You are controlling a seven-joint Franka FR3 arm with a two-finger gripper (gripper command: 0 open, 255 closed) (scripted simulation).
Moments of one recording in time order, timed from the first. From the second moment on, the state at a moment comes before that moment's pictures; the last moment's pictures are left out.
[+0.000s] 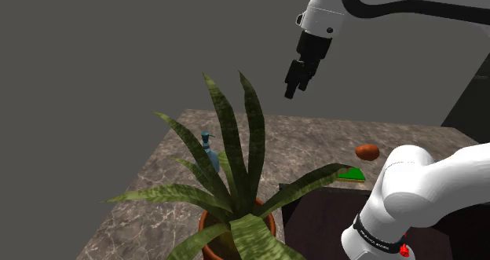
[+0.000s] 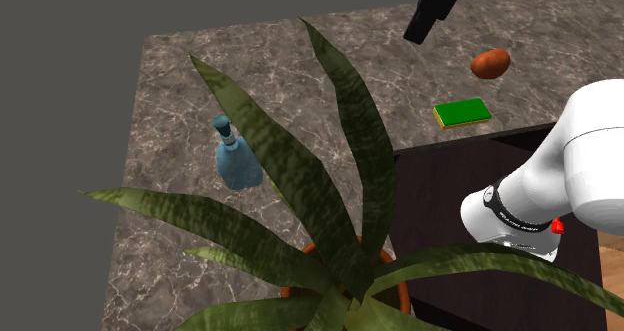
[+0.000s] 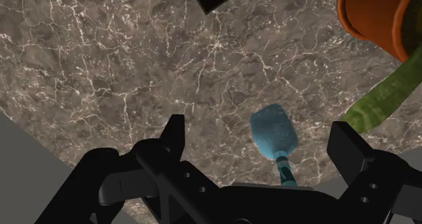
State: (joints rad) arm -0.01 -0.79 0.05 -2.26 0.07 1.62 0.03
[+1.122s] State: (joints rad) arm 0.01 -0.35 0.14 -2.20 0.10 2.03 0.09
